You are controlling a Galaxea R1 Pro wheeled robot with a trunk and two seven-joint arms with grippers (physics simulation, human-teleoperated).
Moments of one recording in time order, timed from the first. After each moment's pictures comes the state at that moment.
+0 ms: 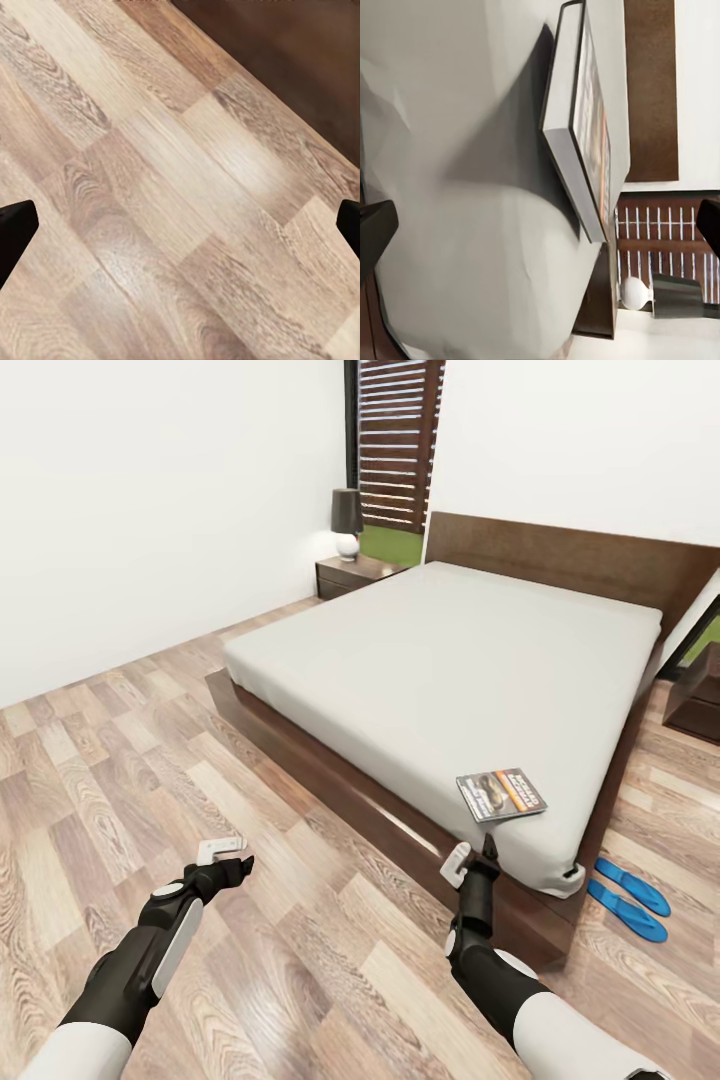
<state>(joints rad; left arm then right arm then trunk) -0.51 0.11 -0.05 -1.07 0.22 0.45 0.08 -0.66 0.04 0.43 -0.46 0.73 0.33 -0.75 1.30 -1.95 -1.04</state>
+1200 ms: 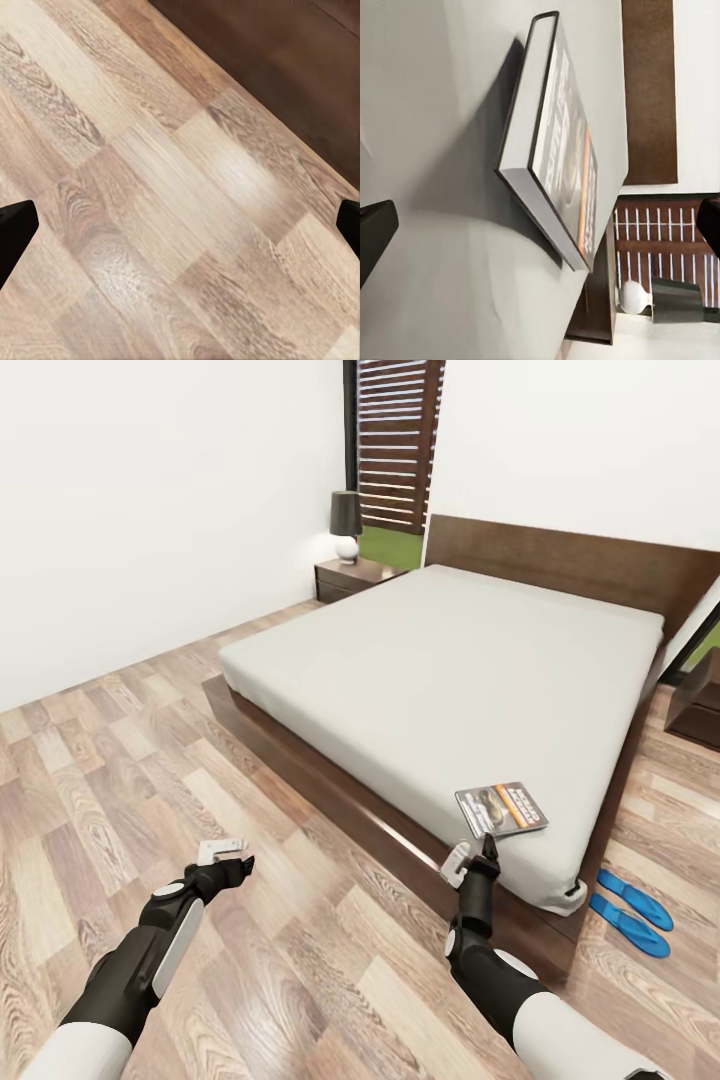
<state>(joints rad) -0.51 0.11 -0.05 -1.07 0.22 0.45 0.08 -0.66 0.04 0.43 -0.46 0.73 0.33 -0.75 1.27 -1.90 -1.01</state>
